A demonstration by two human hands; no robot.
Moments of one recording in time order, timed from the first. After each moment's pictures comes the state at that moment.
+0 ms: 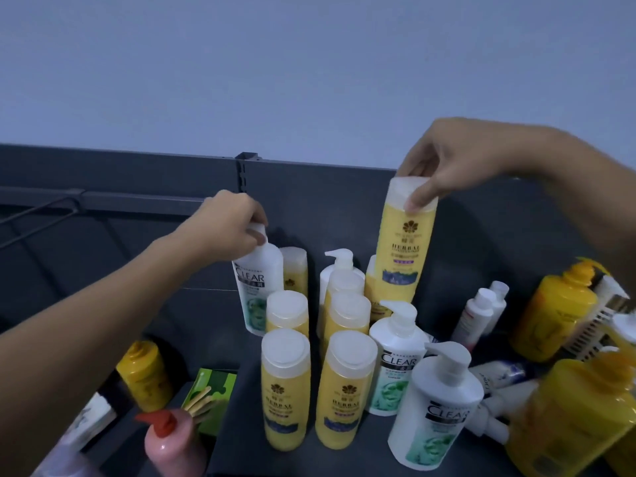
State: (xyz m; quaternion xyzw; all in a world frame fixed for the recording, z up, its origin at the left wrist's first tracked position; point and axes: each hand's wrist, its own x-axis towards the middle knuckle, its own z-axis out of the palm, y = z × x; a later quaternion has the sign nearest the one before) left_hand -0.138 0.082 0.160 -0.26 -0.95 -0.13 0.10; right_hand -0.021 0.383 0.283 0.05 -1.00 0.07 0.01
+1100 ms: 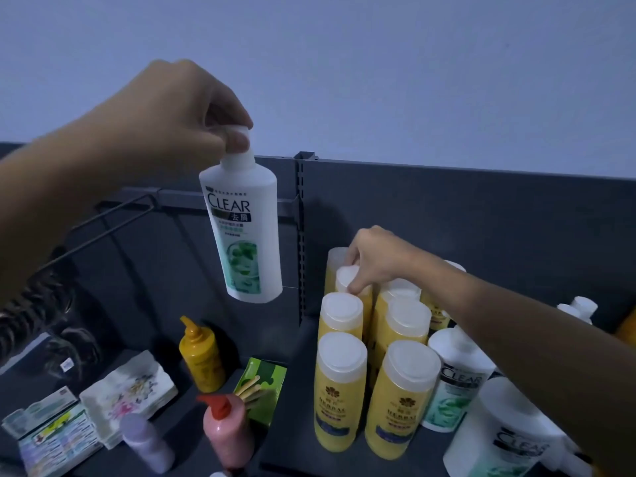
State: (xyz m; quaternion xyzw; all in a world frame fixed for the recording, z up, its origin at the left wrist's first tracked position) left_hand -0.086 -0.006 0.277 -0.23 -0.92 -0.17 0.26; right_hand -0.132 0.282 0.111 0.11 -0.99 0.08 -0.03
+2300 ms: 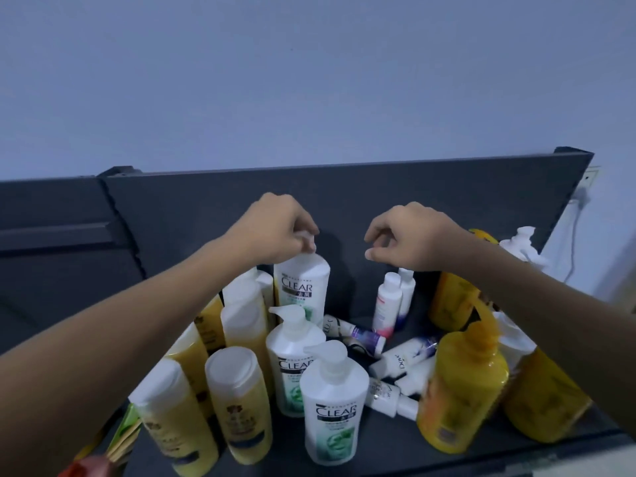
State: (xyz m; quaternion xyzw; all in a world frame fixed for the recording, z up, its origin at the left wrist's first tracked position) left_hand -0.089 0.301 0.166 -0.41 -0.89 -0.20 0.04; right_hand 0.037 0.513 0.167 -0.07 -0.99 0.07 0.07
